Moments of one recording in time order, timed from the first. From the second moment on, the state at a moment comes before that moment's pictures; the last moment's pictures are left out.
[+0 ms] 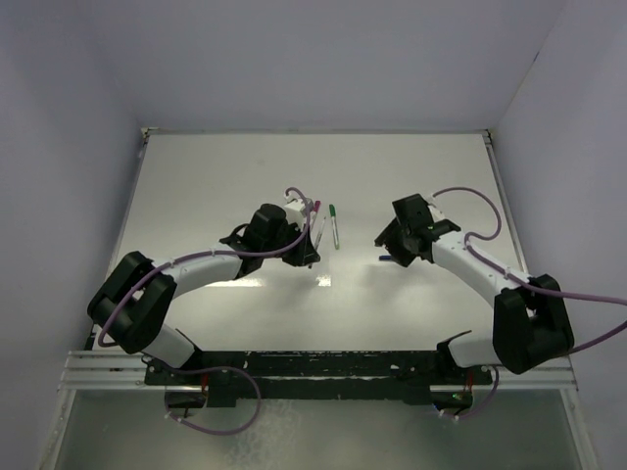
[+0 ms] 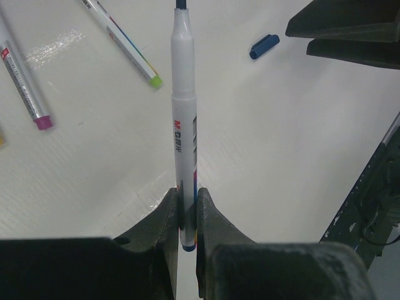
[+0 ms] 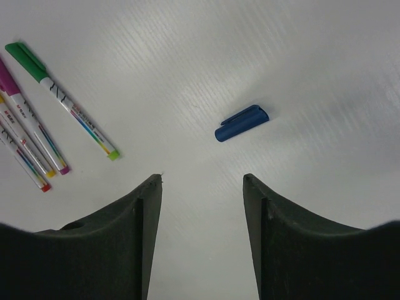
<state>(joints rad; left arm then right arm) -0.66 1.52 0.77 0.14 0.33 -0.41 0.38 1.36 0.85 -0.53 0.16 1.05</state>
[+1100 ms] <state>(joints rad) -0.66 1.55 0.77 0.14 0.39 -0.38 0.37 1.53 0.84 -0.49 0.18 1.09</state>
